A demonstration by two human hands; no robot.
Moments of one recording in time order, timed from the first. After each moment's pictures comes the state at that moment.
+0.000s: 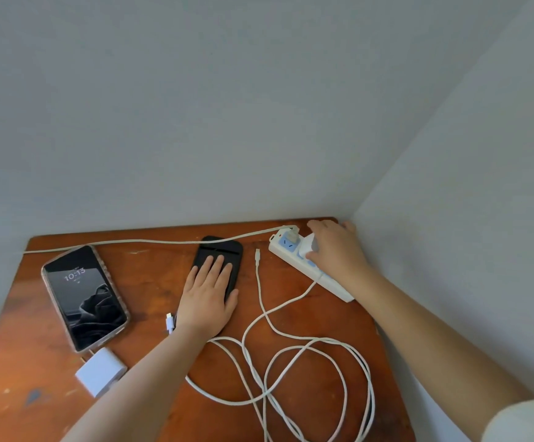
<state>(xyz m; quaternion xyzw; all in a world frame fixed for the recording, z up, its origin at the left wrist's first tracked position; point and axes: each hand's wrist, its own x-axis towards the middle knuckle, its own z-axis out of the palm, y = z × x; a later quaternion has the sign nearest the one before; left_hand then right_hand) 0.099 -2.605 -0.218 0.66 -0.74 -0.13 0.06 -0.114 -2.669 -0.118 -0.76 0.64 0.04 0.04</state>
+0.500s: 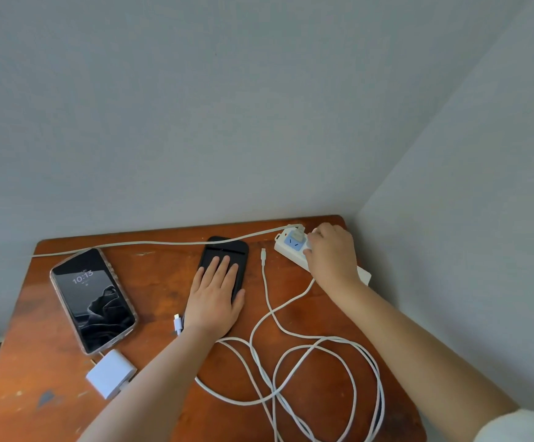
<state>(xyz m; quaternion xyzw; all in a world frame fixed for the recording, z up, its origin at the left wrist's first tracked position) 0.099 -2.605 -0.217 0.66 -0.74 -0.14 0.06 -0.091 -2.650 -0.129 -0.73 0.68 -0.01 0.00</state>
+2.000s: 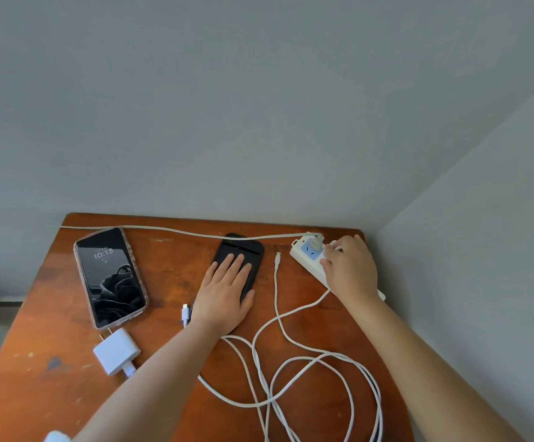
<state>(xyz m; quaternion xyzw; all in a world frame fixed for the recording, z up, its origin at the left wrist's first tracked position) 0.098 -2.606 -0.216 0.66 -0.74 -0.14 0.05 -0.103 -2.653 -0.130 -0.74 0.67 0.03 0.03</state>
